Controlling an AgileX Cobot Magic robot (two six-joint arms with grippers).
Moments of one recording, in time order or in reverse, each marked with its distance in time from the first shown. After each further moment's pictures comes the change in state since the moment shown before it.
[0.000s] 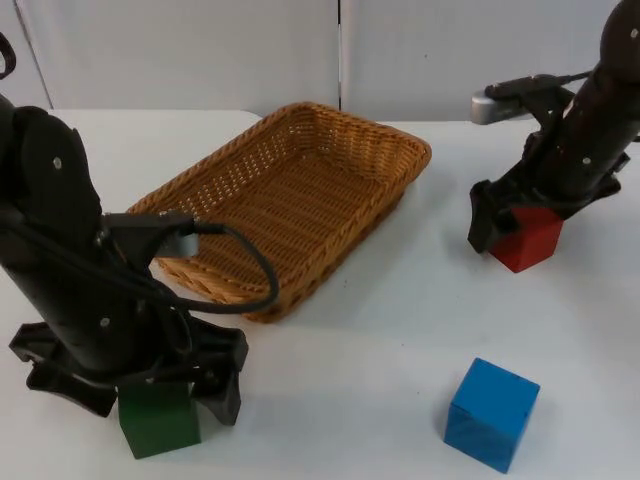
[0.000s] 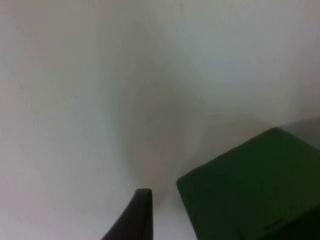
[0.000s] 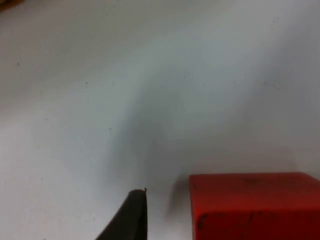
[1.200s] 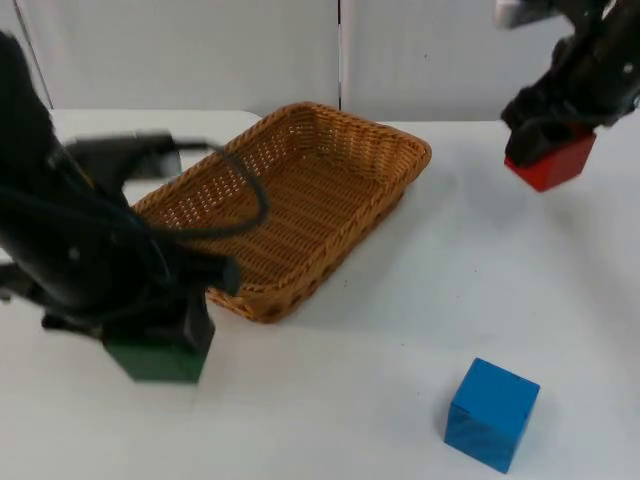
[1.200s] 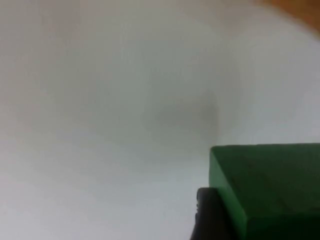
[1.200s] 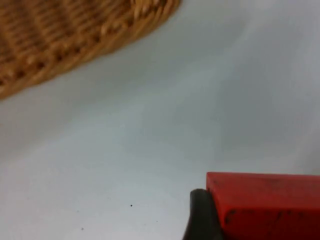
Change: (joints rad) right arm 0.000 -0.211 0.000 -0.023 0.085 -0.016; left arm -0.001 -0.247 0.006 -0.004 0.077 -0.026
